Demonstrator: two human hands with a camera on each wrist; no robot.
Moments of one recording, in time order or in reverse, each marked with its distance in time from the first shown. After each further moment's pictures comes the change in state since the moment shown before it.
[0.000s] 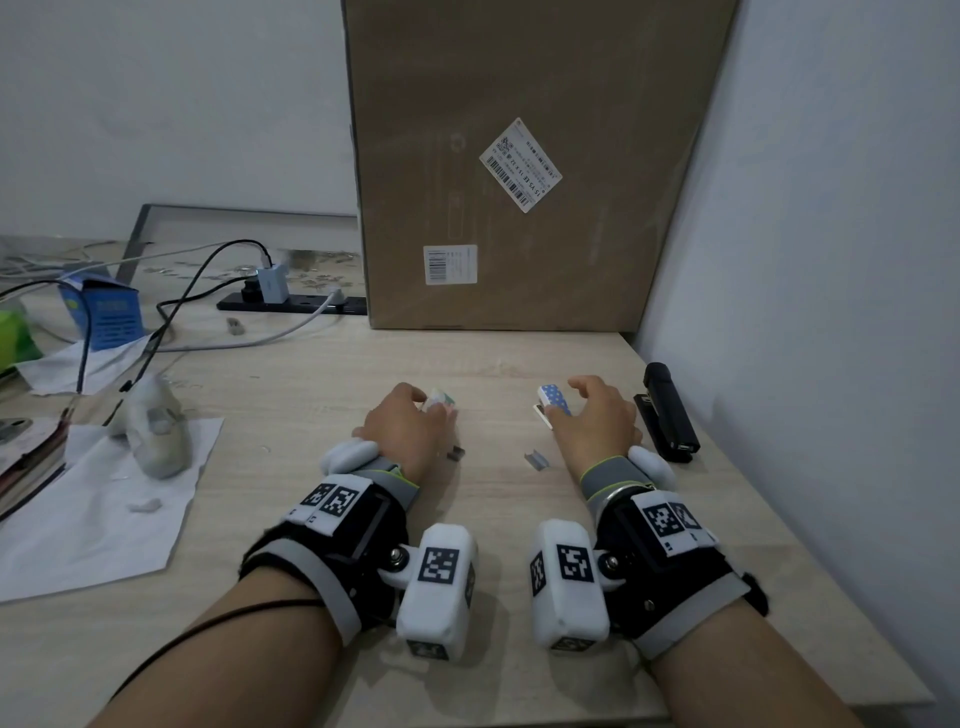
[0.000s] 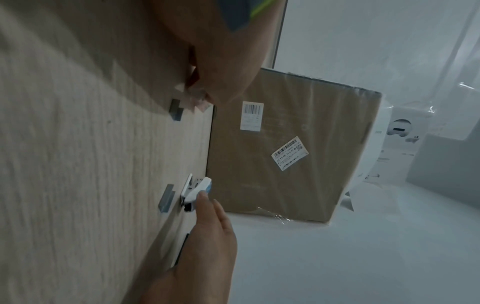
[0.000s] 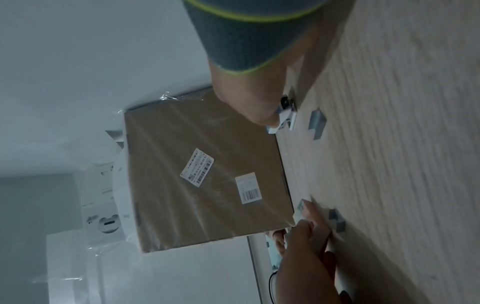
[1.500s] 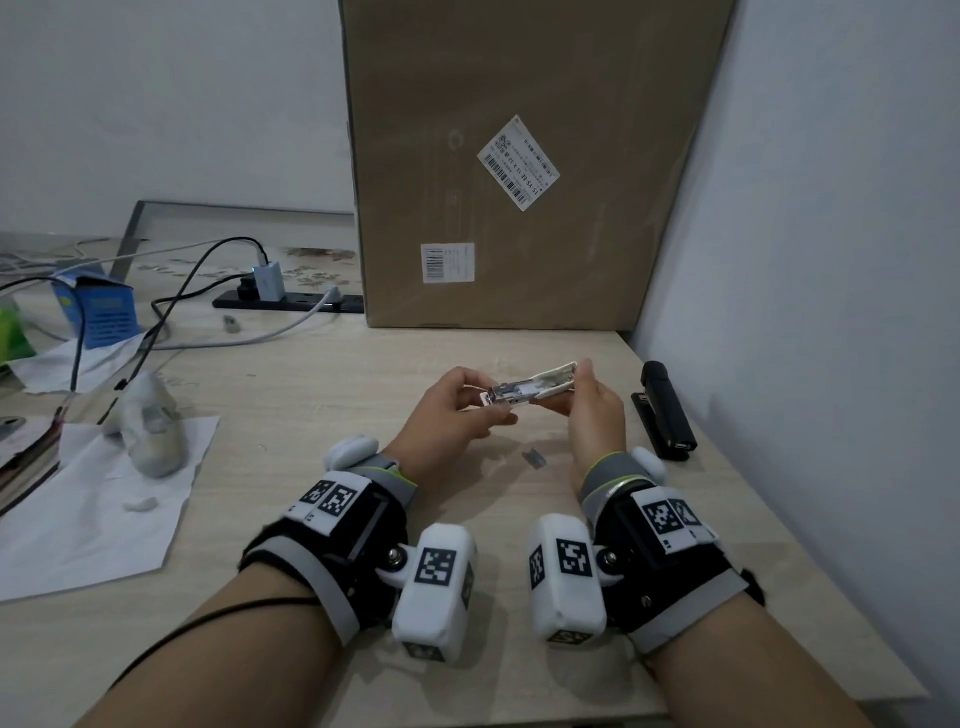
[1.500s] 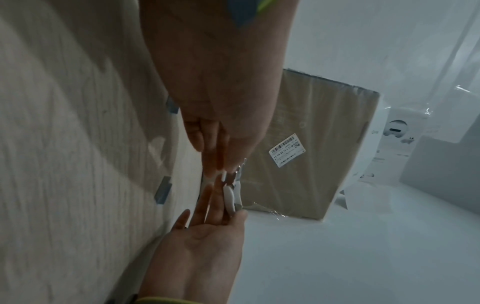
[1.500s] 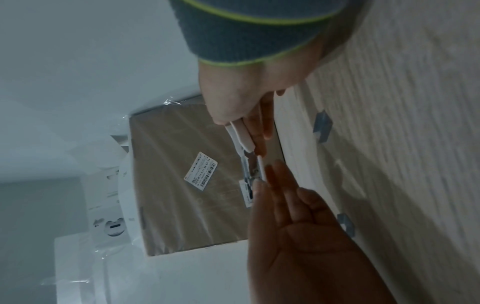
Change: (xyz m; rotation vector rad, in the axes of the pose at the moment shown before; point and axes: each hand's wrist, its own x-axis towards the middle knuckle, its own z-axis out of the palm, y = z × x) left_hand -0.027 0.028 0.000 -0.762 -0.486 0.193; right_hand -0.012 -0.019 -0.004 0.775 -0.011 0.145
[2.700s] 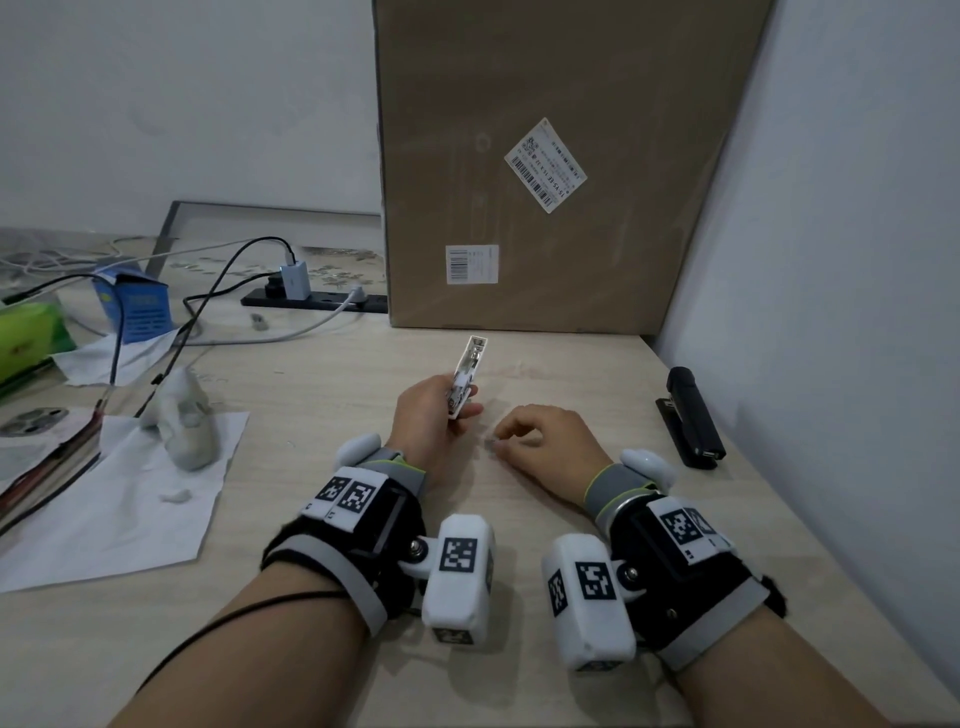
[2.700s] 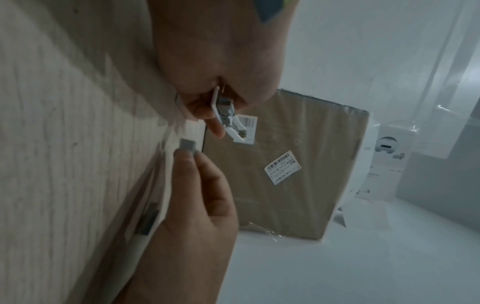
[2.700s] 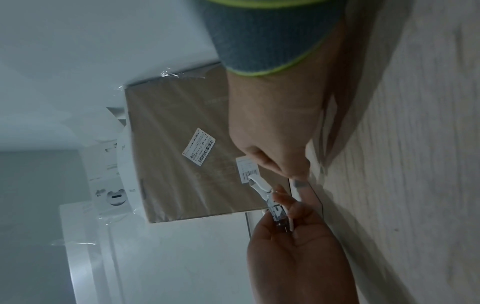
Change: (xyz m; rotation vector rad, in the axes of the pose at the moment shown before) left_hand 0.023 -0.009 -0.024 -0.391 0.426 -0.246; right_hand -0.011 0.013 0.015 -0.711 -0.637 -0.445
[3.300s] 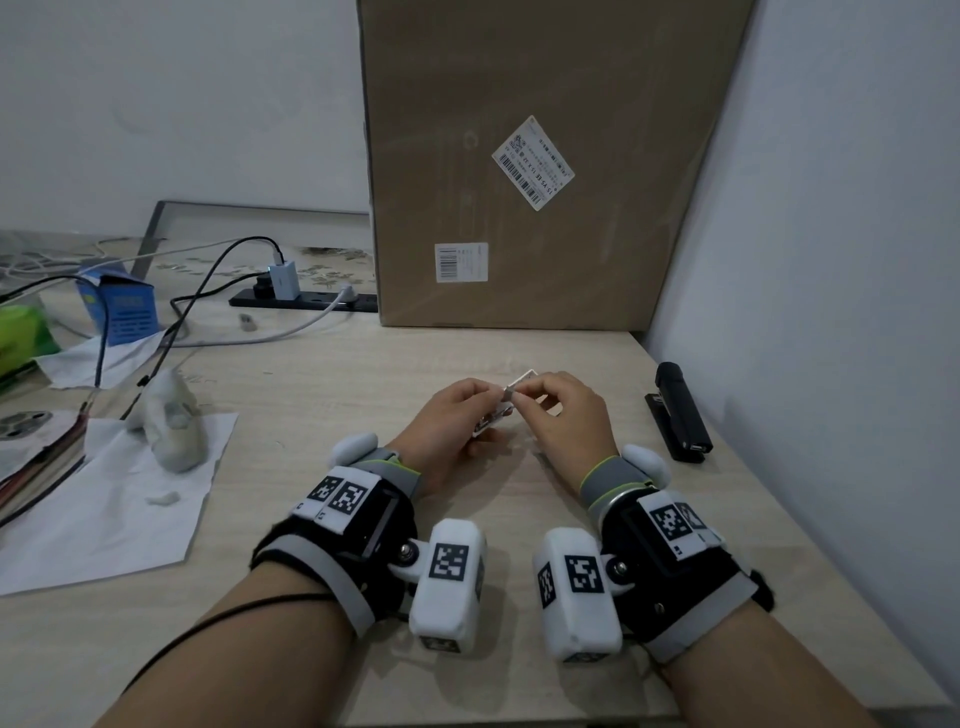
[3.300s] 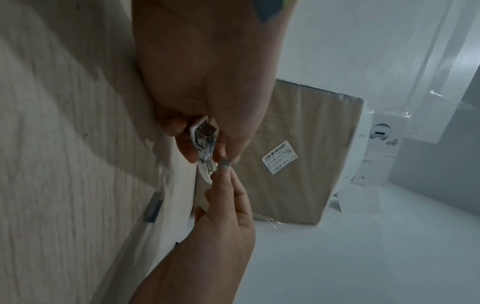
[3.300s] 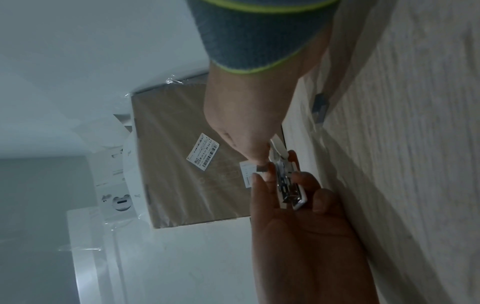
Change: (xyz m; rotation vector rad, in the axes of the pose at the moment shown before) left_hand -0.026 -0.003 0.008 0.333 -0.391 0.040; right_hand -0.001 0.000 -0.010 0.173 0.409 0.005
